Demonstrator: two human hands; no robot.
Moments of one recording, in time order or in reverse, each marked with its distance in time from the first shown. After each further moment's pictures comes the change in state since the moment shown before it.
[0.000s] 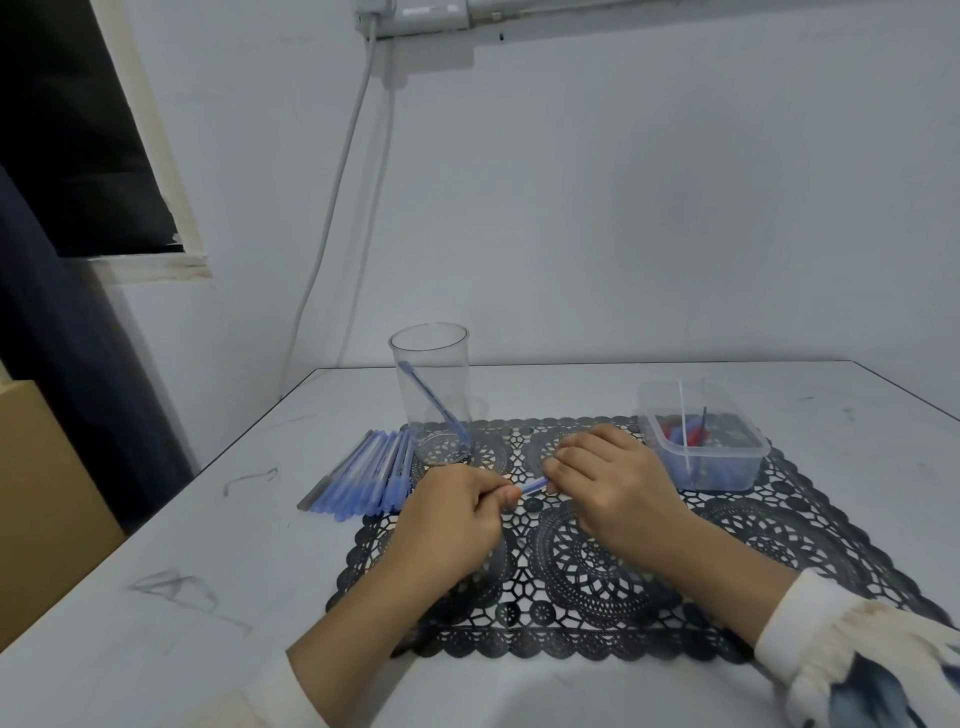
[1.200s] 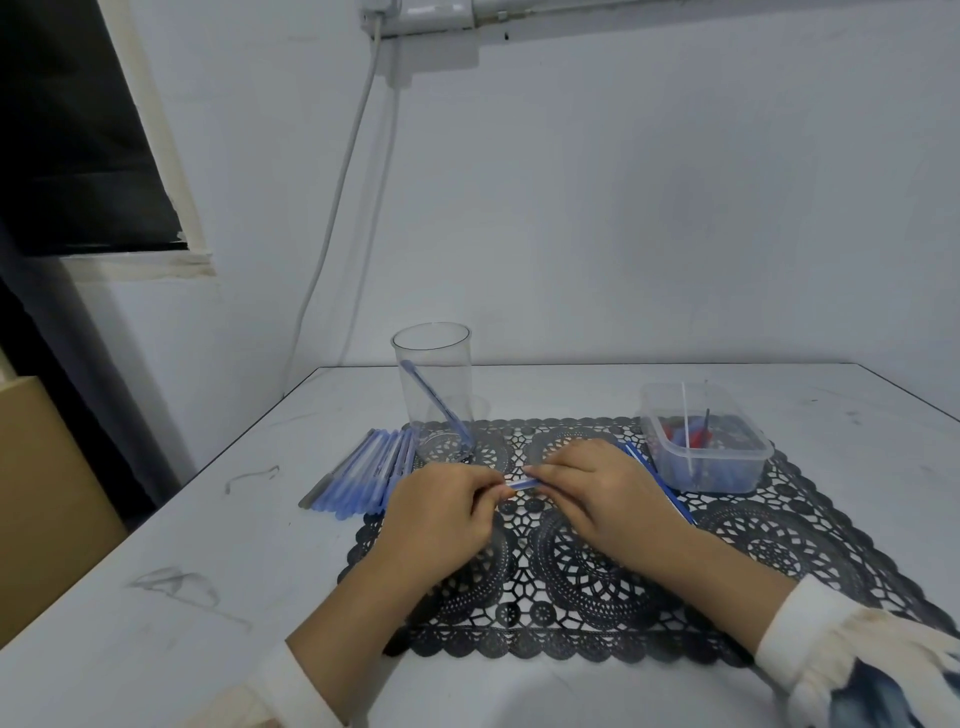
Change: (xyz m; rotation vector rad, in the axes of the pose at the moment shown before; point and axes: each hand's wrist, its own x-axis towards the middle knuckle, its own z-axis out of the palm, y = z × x) left_hand 0.002 0.000 -0.009 0.310 0.010 0.121; right_hand 0.003 -0.008 0.000 0.308 -0.172 0.241
